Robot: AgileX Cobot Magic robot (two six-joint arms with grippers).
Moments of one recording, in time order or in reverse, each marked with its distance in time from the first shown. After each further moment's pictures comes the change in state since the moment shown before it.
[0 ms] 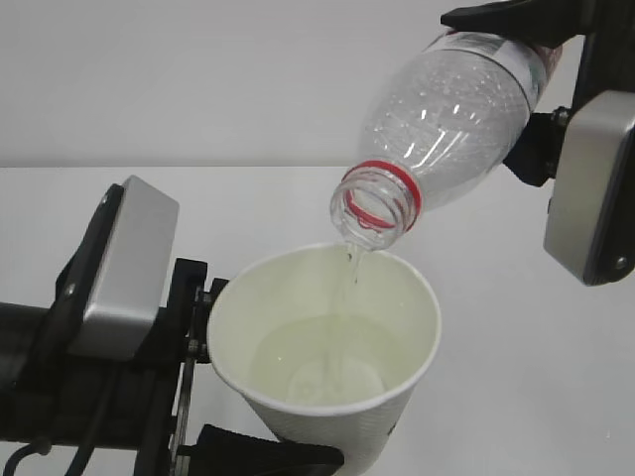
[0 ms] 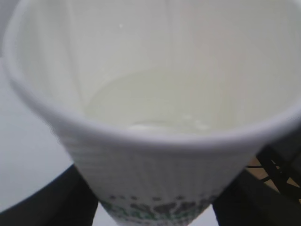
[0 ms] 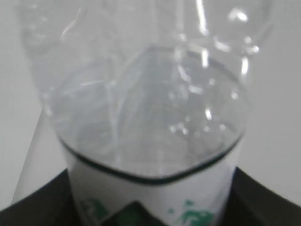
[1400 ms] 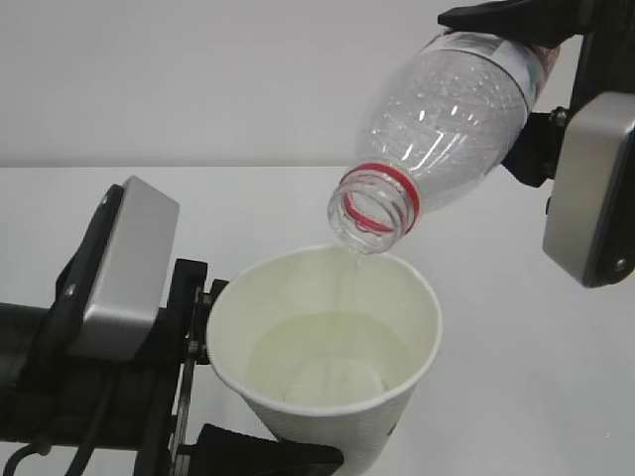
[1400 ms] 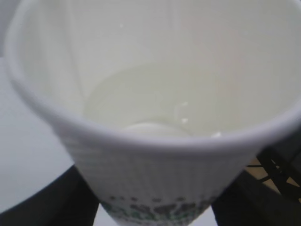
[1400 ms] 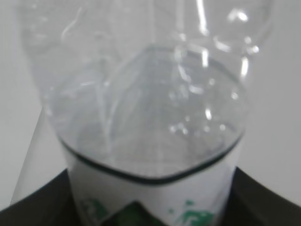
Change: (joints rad) left arm 0.000 0.000 0.000 0.001 0.000 0.000; right arm -0.004 0.000 0.000 0.000 -0.004 -0.003
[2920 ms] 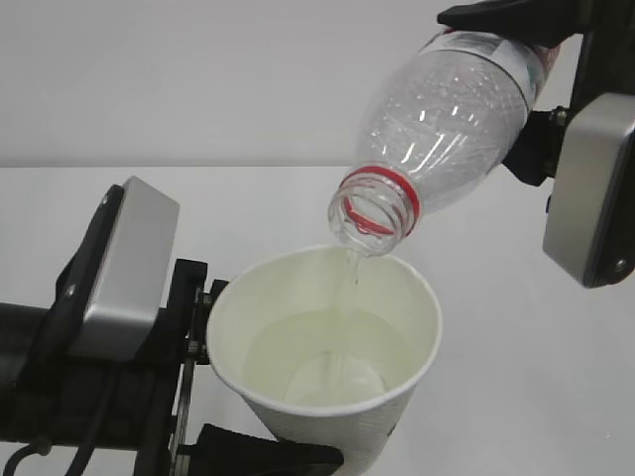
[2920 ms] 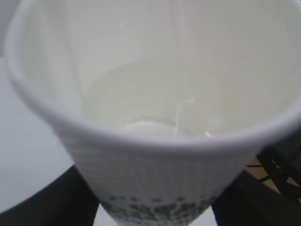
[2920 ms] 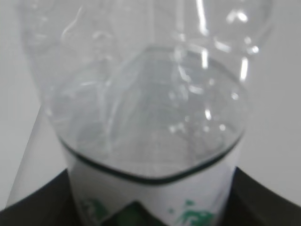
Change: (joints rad) left arm 0.000 0.000 0.000 0.002 0.000 0.000; right arm 0.000 0.000 -0.001 0.000 -0.001 -0.013
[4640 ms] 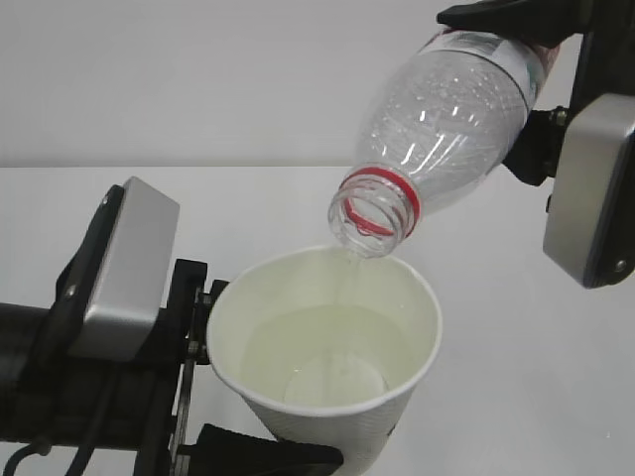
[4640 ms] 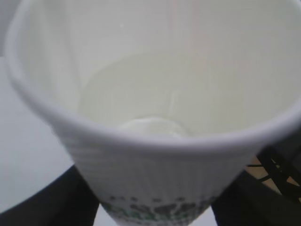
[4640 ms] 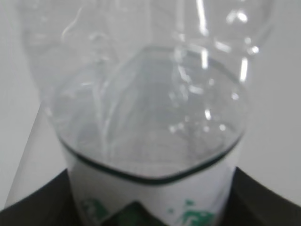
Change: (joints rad) left arm 0.000 0.000 0.000 0.000 0.002 0.000; right arm 0.000 -0.001 0.000 0.000 -0.002 -0.005
